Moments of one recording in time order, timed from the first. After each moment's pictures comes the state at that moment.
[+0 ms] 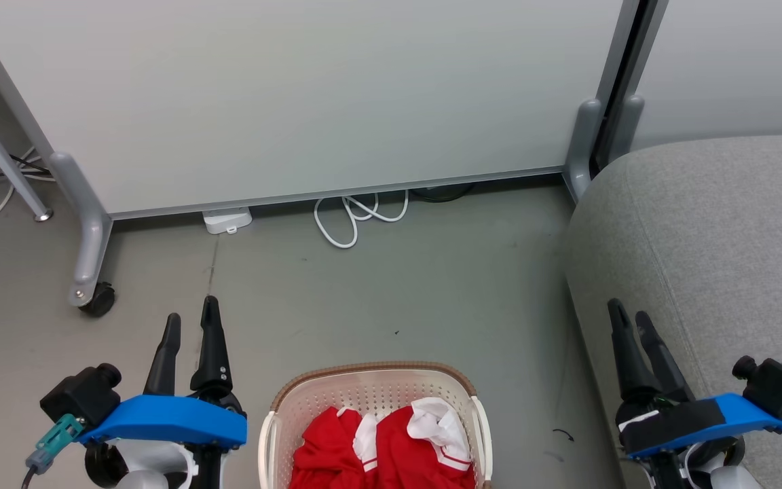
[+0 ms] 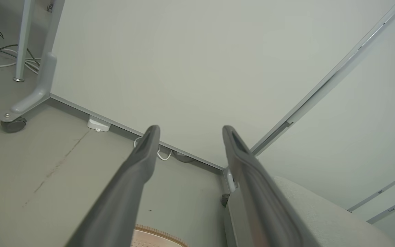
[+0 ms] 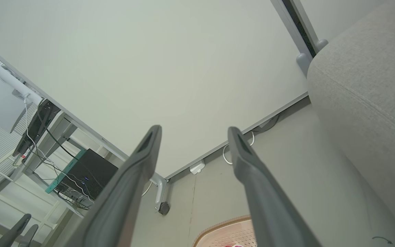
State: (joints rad) left arm -0.08 0.06 -0.08 0.19 -0.70 -0.03 -0.10; right arm -0.09 -0.04 0.03 0.21 0.76 0.13 -0.10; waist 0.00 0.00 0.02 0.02
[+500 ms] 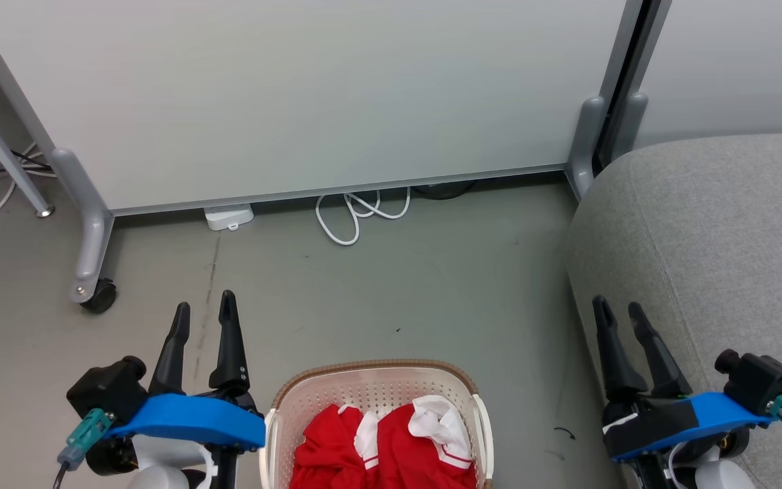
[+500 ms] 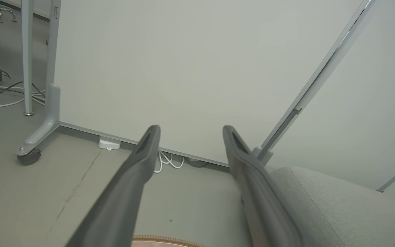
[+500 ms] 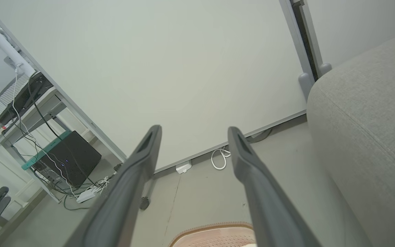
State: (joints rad) left arm -0.09 0.07 -0.13 0.18 -0.54 -0.01 -0.14; right arm -0.10 -0.04 0.06 0.21 0.60 0.13 -0.14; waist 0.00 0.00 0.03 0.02
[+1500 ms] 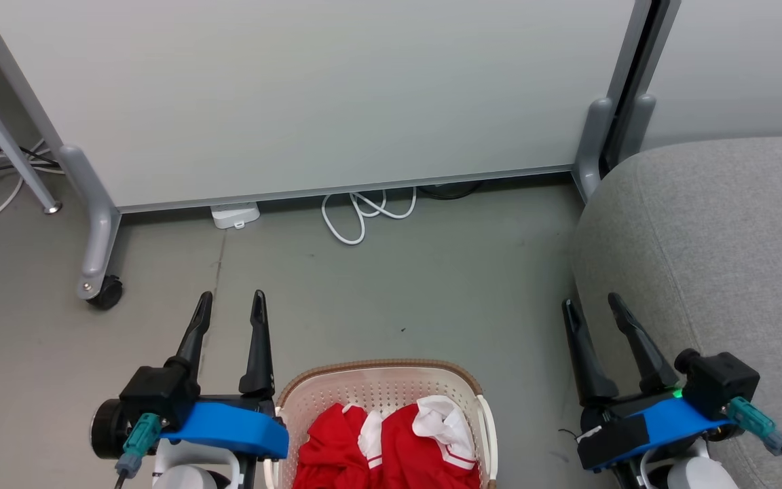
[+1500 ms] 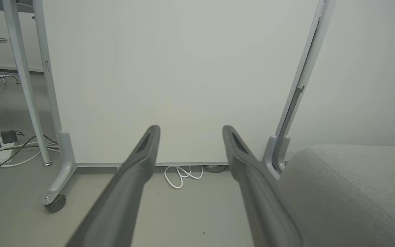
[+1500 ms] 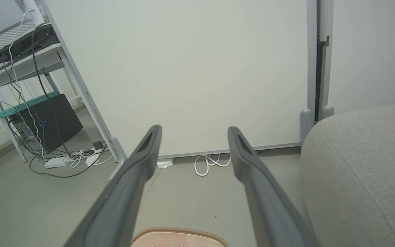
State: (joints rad) left arm -0.10 0.07 -0.18 0.20 -0.27 -0.02 -0.21; right arm -0.11 -0.04 0.11 0.21 0.31 0.13 -0.21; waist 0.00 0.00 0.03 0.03
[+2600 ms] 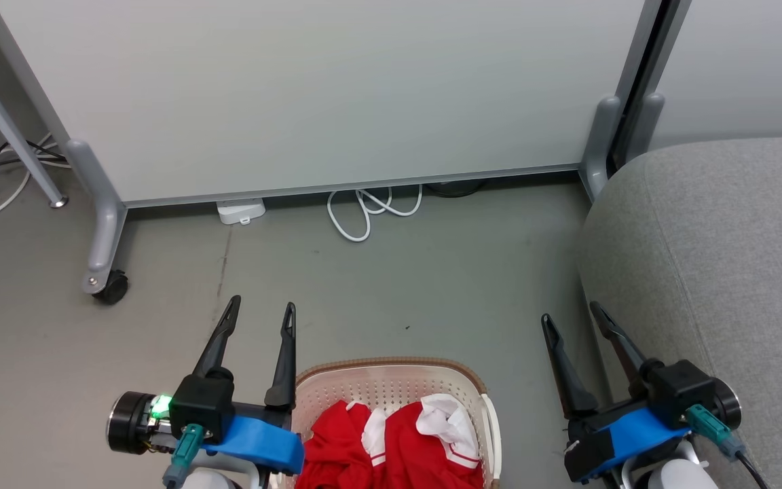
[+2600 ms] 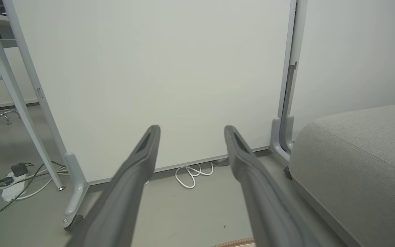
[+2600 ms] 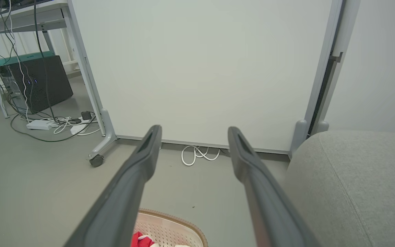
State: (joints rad) left arm -0.11 0.06 -0.21 0.25 -0.05 -0.03 -0.26; right arm -0.13 -0.05 0.13 0.29 0.09 0.13 -0.26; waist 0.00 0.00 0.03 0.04
